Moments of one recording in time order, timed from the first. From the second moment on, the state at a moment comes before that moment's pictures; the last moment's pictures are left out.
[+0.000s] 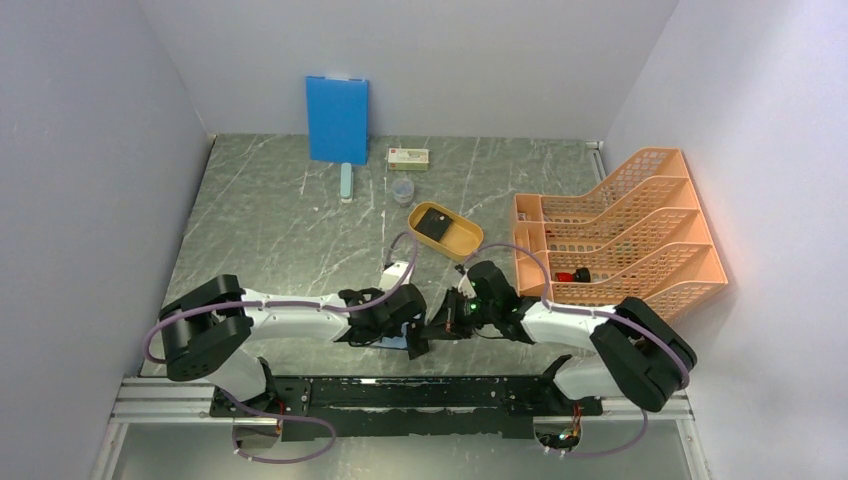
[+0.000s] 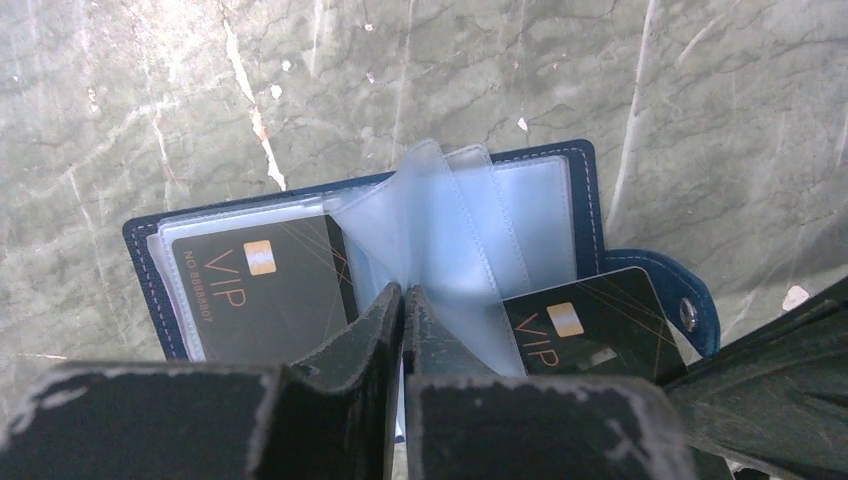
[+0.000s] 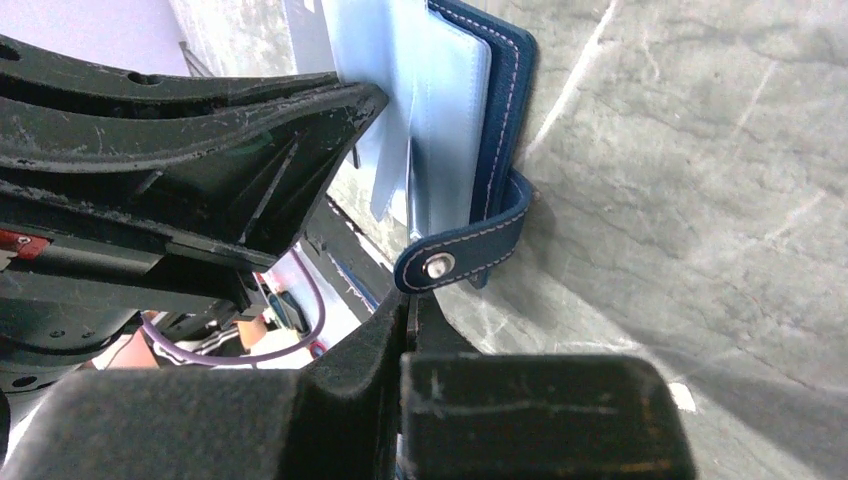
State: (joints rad) left arm -1.17 1.54 0.76 -0.30 -0.47 -0.80; right arm 0.73 1.30 0.34 0.22 -0.53 1.03
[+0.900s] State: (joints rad) left arm -1.16 1.14 0.75 -0.43 -0.47 -0.83; right arm 0.79 1.47 0.49 0.28 -0.54 1.04
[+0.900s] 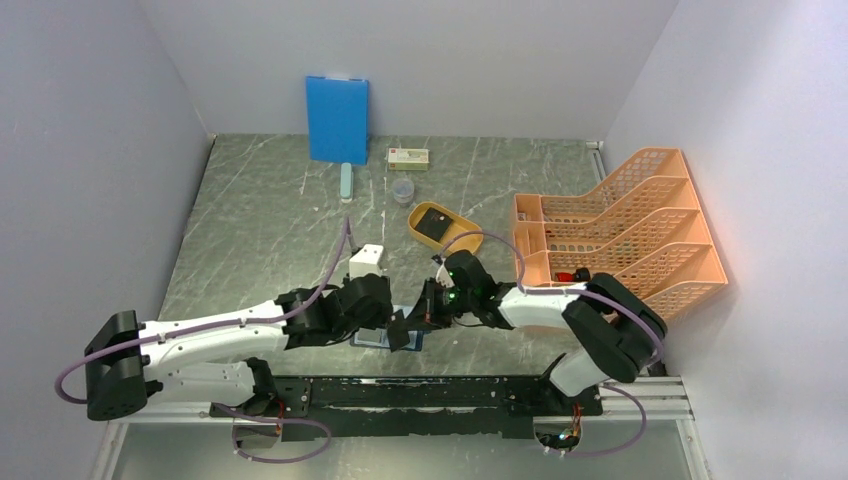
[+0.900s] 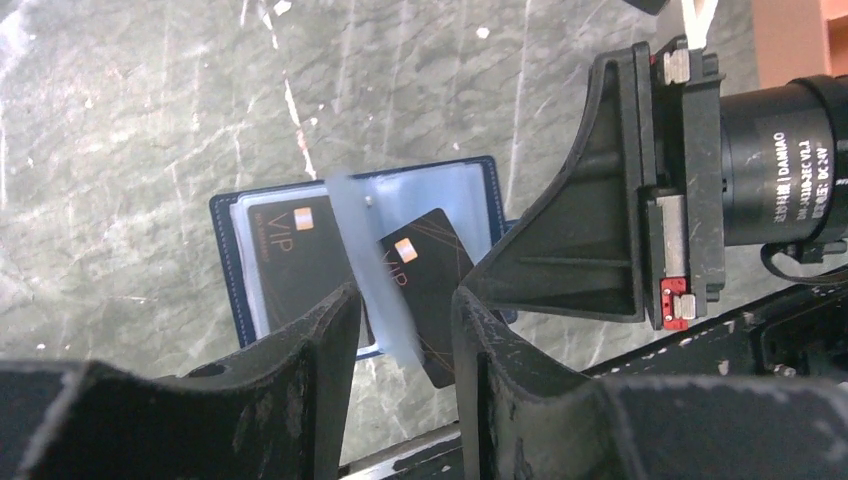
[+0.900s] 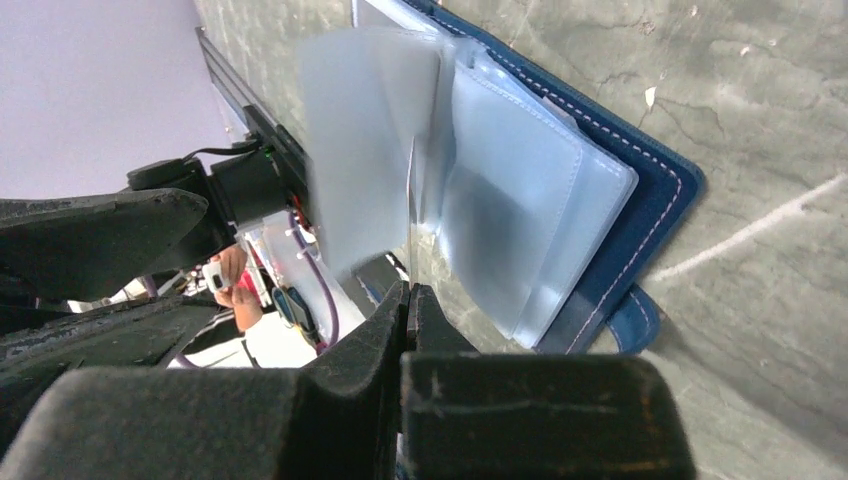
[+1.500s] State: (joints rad) left arm -1.14 1.16 0.66 -0.41 -0.51 -0.85; right arm 0.86 1.60 0.61 0.28 -0.48 1.04
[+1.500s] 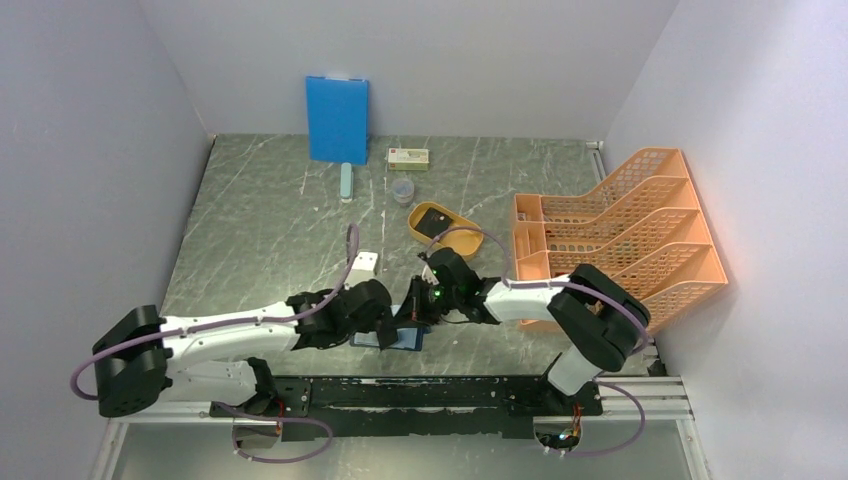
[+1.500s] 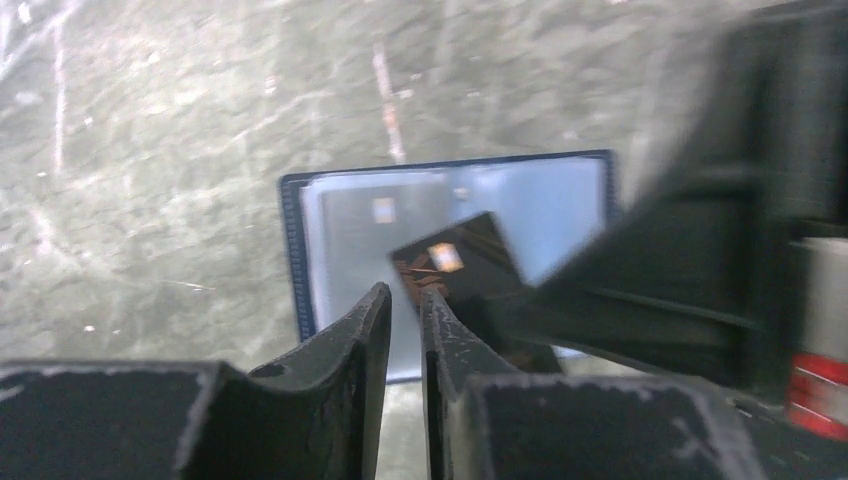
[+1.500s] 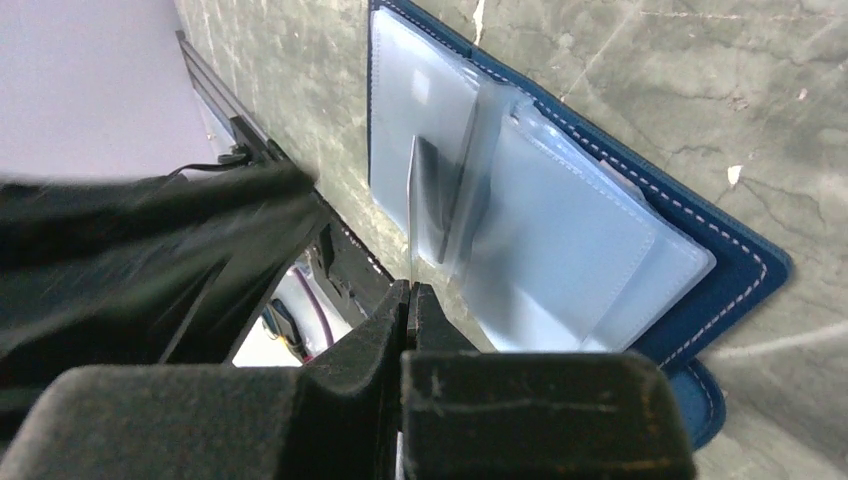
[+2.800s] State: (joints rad) left arm -1.03 1.08 0.39 -0.36 -0.48 -0.99; right arm 0.87 1.39 0.46 0.22 -0.34 1.01
